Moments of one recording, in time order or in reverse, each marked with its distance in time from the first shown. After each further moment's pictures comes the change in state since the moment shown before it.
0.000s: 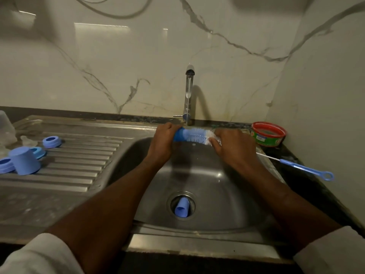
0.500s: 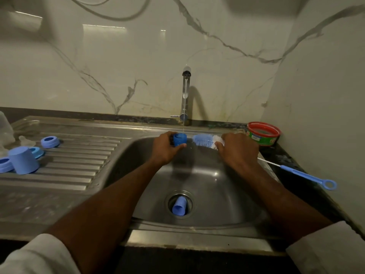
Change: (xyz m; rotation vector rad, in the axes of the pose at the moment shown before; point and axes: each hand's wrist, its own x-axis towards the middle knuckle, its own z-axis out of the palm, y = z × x) left_hand -0.008 0.015 0.015 -0.378 -0.085 -0.451; right_hand -0.007 0.014 -0.004 -0.105 -0.132 0.180
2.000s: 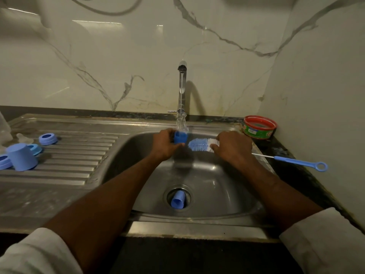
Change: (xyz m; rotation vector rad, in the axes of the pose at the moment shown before) left_hand -0.004 0.002 0.006 0.048 -0.038 -0.013; right_hand -0.001 0.003 0.010 0.018 -0.118 -0.060
